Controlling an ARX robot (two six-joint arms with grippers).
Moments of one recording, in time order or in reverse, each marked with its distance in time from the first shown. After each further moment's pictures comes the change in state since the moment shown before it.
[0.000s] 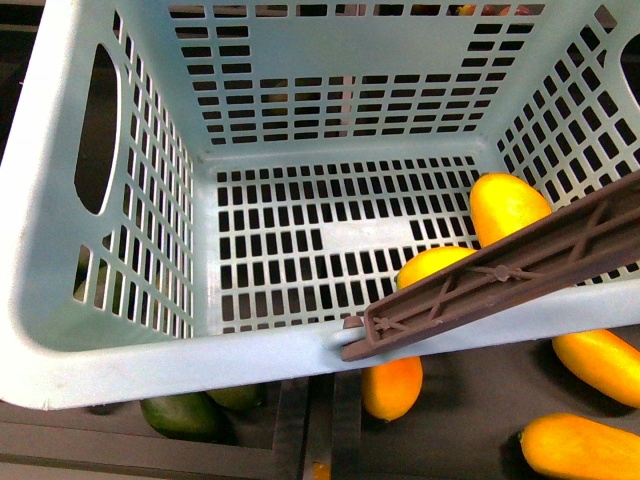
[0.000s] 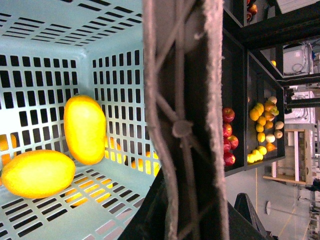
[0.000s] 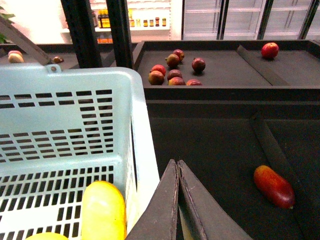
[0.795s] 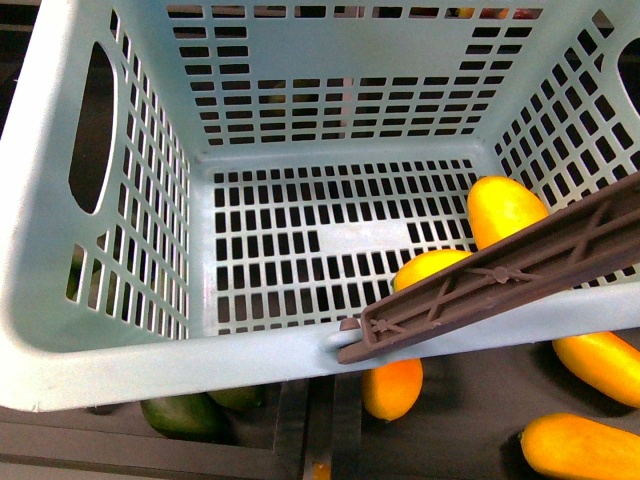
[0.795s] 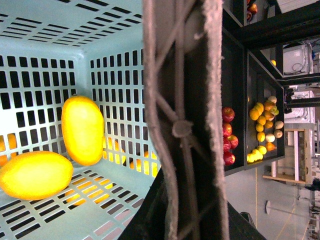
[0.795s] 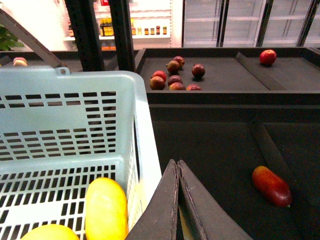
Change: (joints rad) left arm 0.000 0.000 0.000 0.000 0.000 0.000; right arm 0.000 -0.322 -0.046 -0.250 -0.002 -0.001
